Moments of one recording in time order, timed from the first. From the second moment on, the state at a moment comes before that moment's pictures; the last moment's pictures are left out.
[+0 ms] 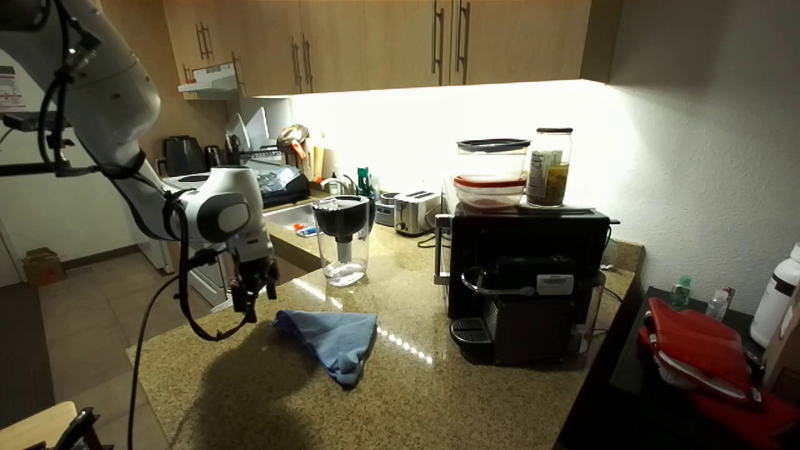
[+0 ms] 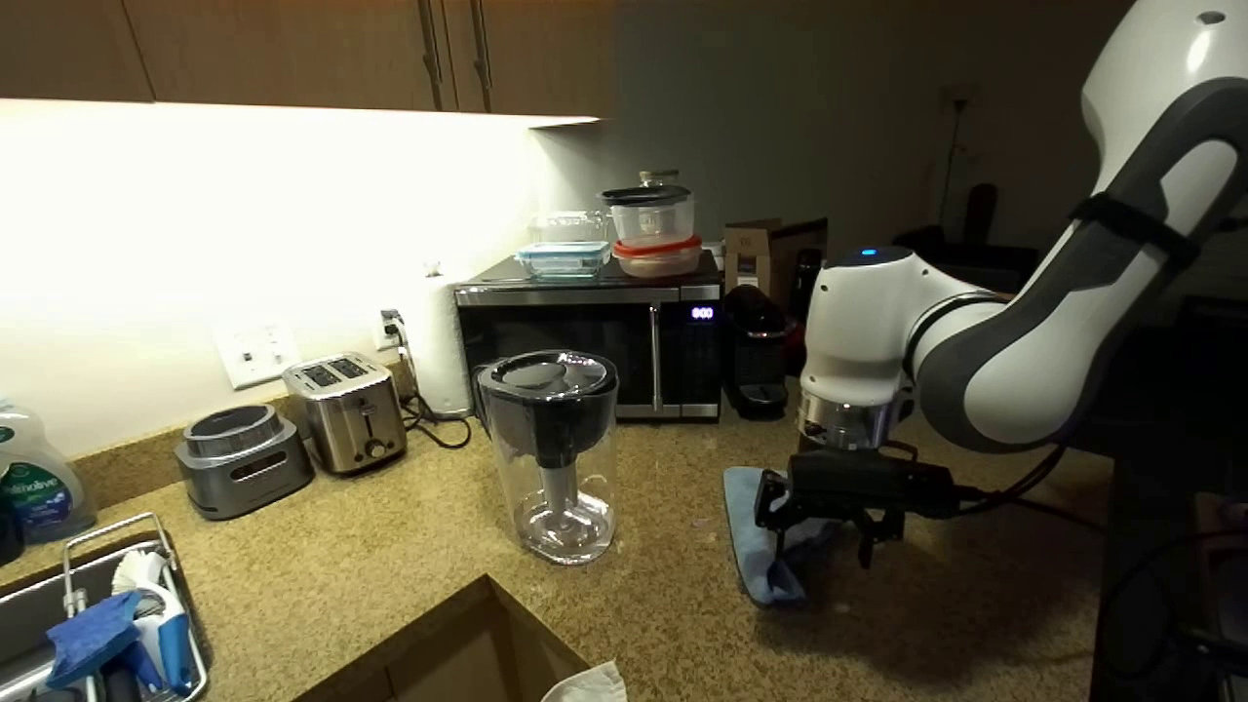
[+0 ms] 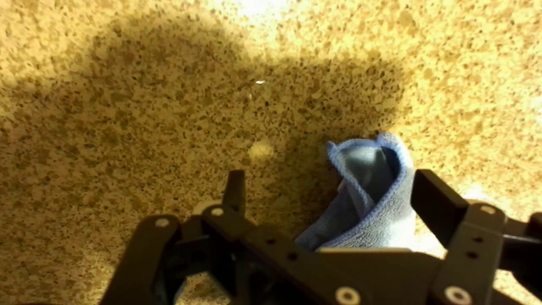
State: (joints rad) arm 0.33 0.31 0.07 -2.36 -0.06 2.71 1.47
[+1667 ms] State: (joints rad) arm 0.46 0.50 0.00 -2.20 -0.08 2.94 1.47
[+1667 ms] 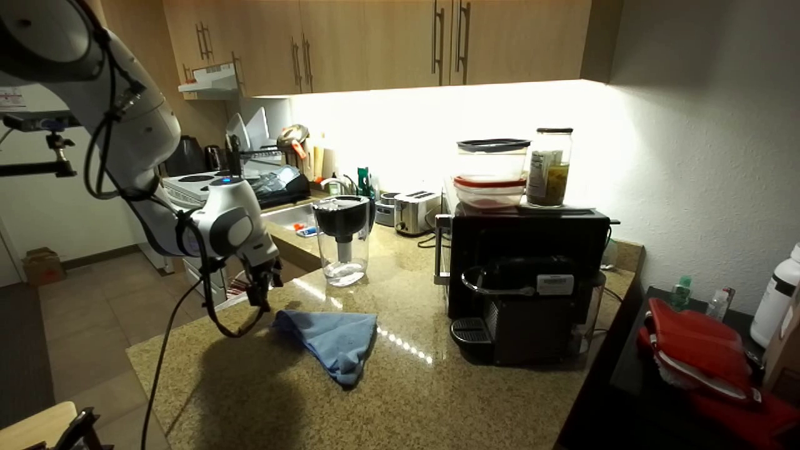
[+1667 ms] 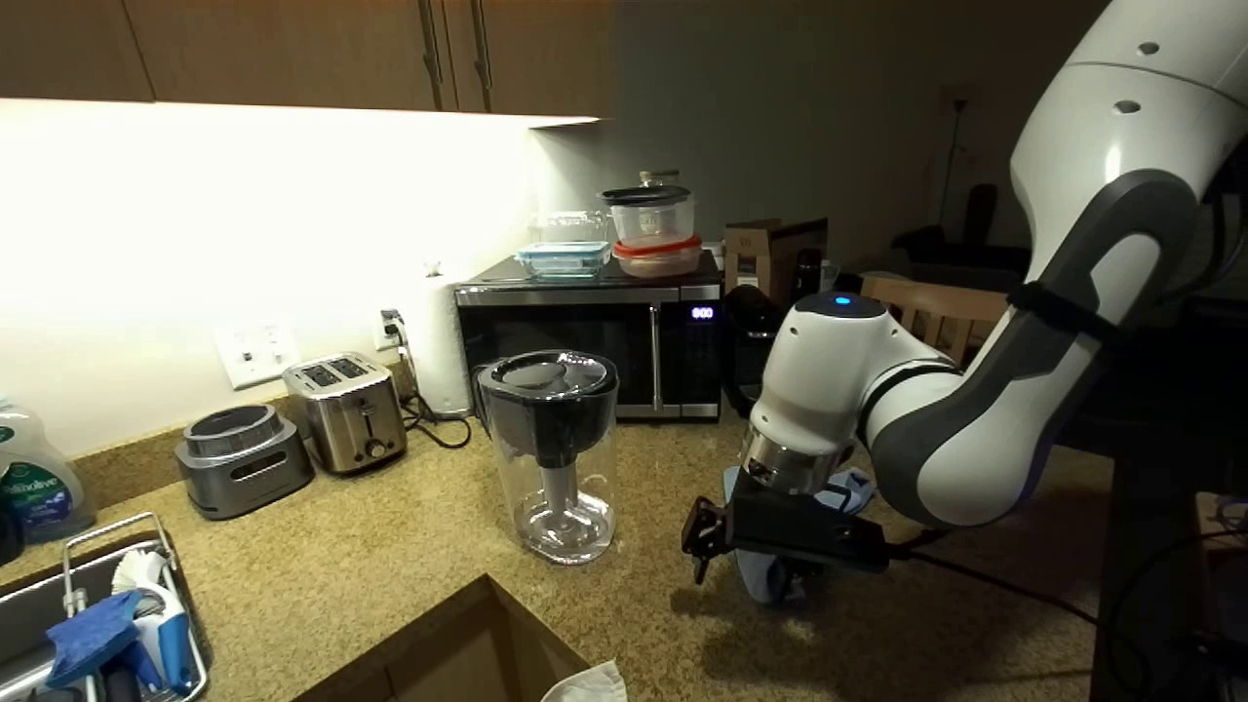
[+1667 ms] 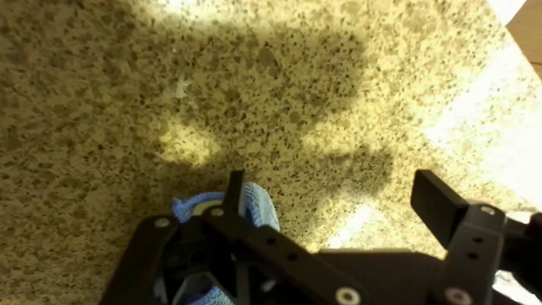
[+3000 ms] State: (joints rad) arm 0.47 0.64 -0.06 -1.99 -0.06 2.62 1.53
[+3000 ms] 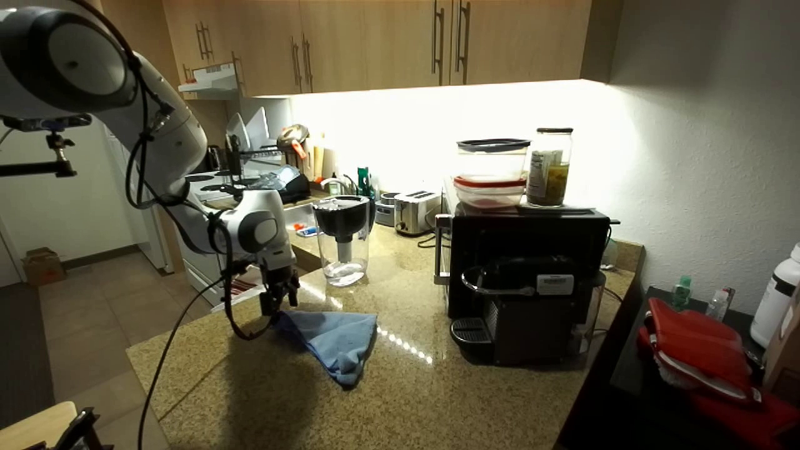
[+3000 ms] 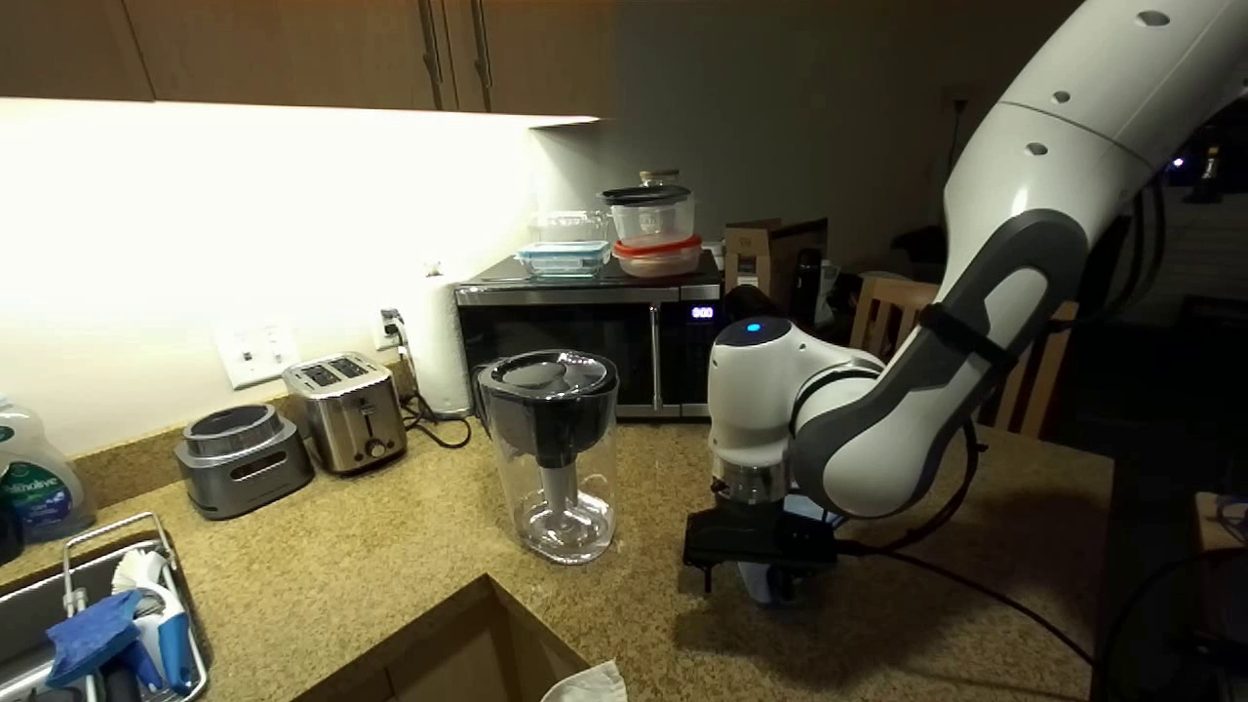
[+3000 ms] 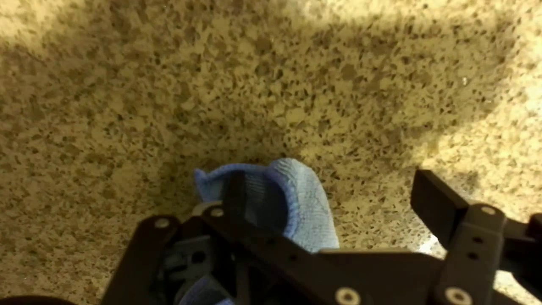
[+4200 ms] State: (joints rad) arm 0.48 0.69 -0.07 -1.93 -0.06 2.59 1.55
